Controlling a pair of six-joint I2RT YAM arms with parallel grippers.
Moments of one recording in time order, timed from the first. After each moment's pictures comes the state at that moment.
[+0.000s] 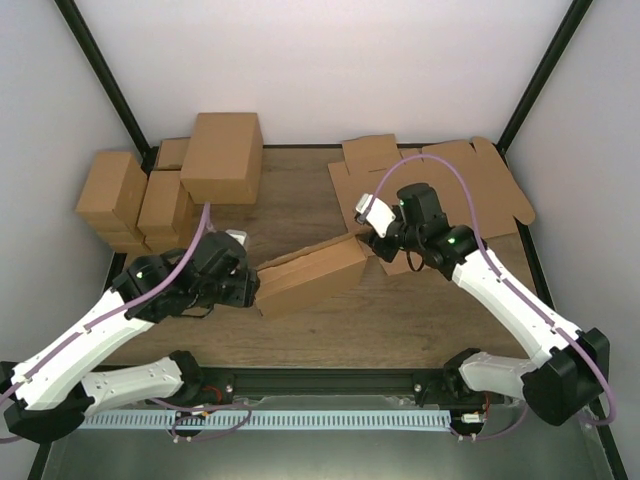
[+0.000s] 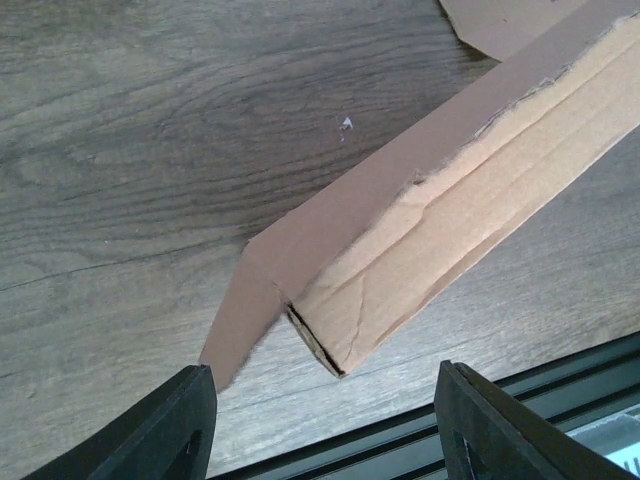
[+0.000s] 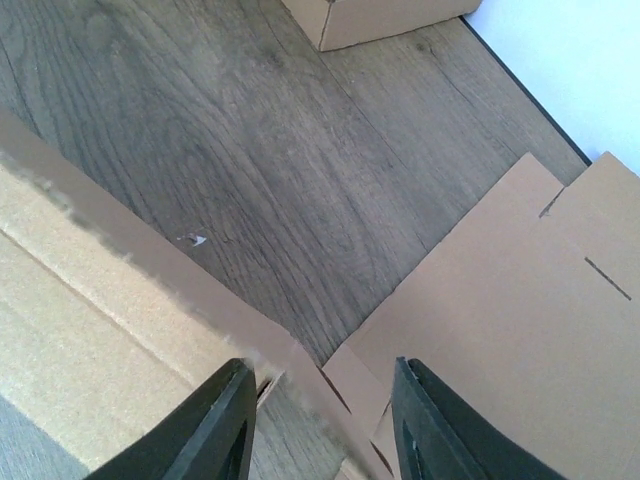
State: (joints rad) left arm -0.92 0.98 1.26 -1.30 -0.22 -0.63; right arm 0.52 1.18 1.05 -0.55 -0.23 -0.49
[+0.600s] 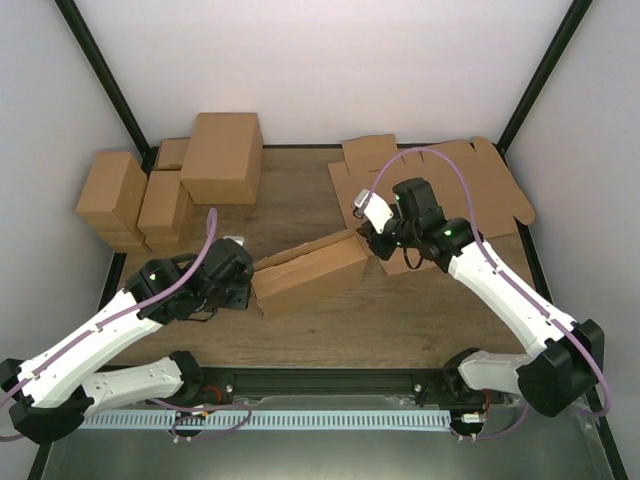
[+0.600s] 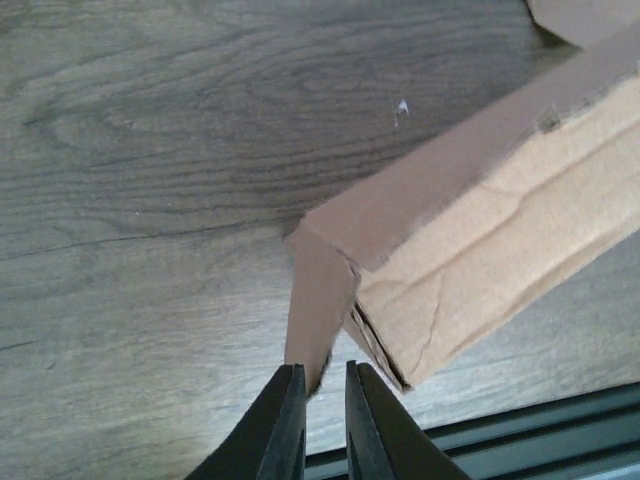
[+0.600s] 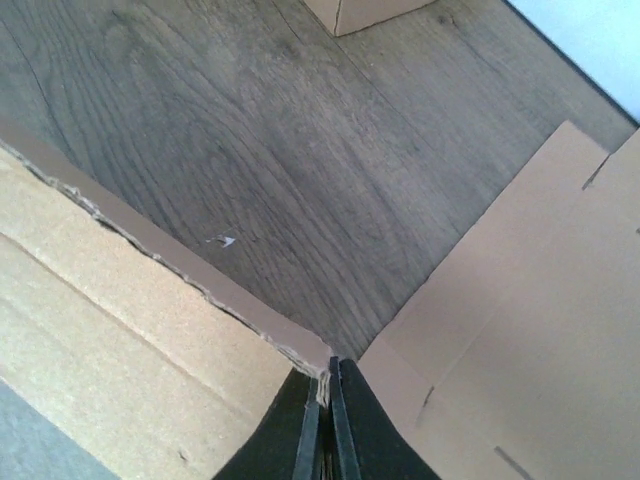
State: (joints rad) left arm -0.92 0.97 1.15 -1.29 -0.28 -0.71; right arm 0.53 1.23 1.10 -0.60 -0.26 -0.42
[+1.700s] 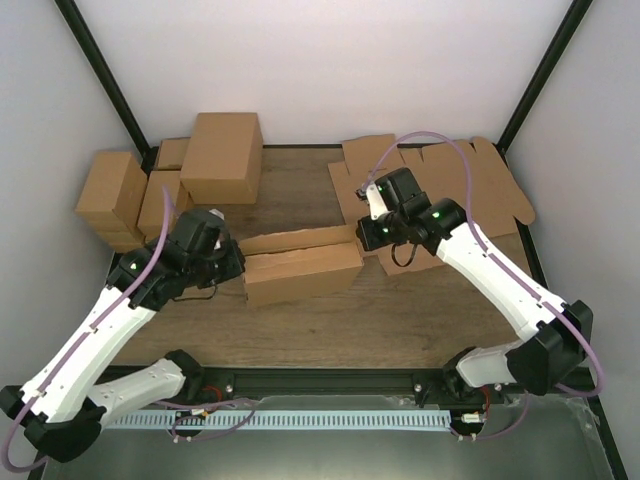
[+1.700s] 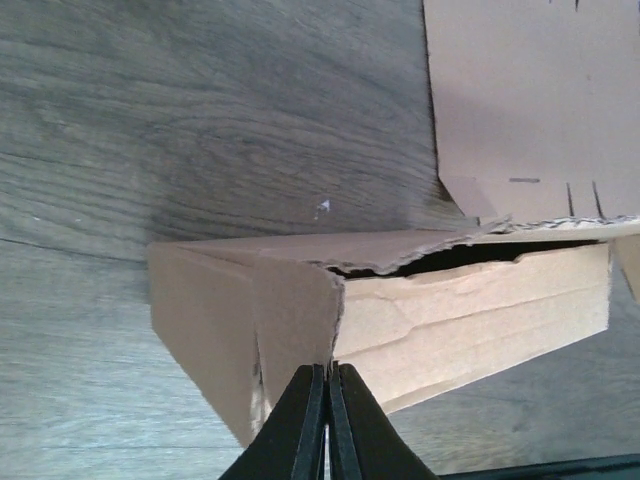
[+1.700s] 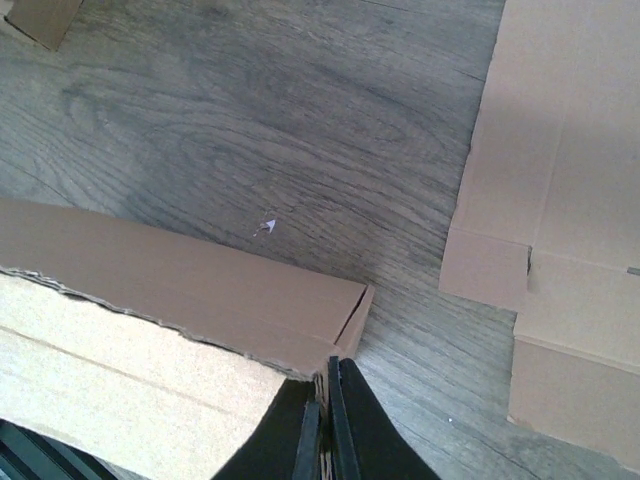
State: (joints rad) left arm -0.66 0.96 1.21 -1.14 -0.08 -0.87; right arm 0.60 1.34 1.30 -0.86 -0.16 0.20
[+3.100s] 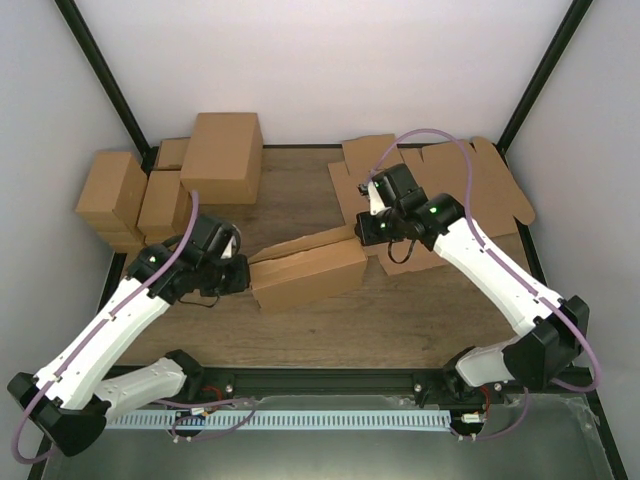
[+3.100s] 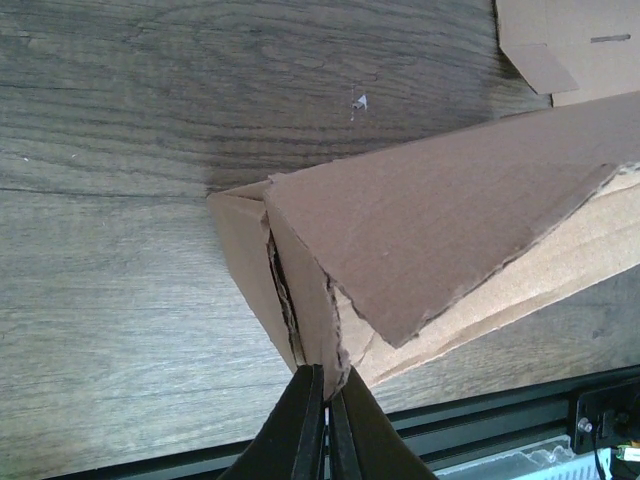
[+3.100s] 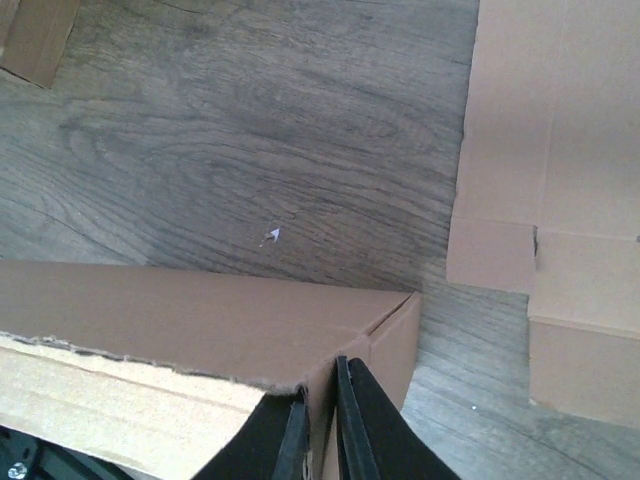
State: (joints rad) left arm -0.62 1.01 1.12 -1.18 0.07 -0.71; right arm 0.61 1.38 1.36 -0.90 -0.13 0.31
